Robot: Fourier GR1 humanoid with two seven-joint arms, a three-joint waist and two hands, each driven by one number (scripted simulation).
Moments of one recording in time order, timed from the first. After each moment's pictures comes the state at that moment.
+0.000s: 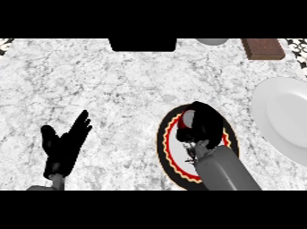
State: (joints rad) left arm 0.01 0.19 -0.16 -1.42 0.21 0.13 0.20; right arm -0.38 0.00 0.40 -1.32 0.90 -0.15 1.02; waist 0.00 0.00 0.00
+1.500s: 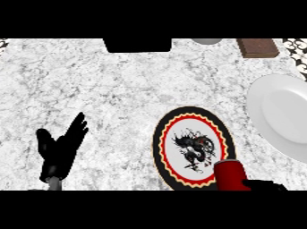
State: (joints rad) left arm 0.03 0.17 -0.13 -1.43 0.19 0.11 0.19; right arm 0.41 -0.64 0.68 -2.23 0.85 -0.78 0.42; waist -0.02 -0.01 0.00
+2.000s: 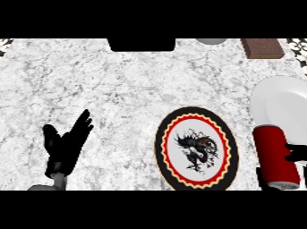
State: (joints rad) left arm 0.00 0.16 -0.14 -1.42 0.18 0.11 0.20; right arm 0.32 -0.74 0.39 -2.04 0.29 -0.92 0.13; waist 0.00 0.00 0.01
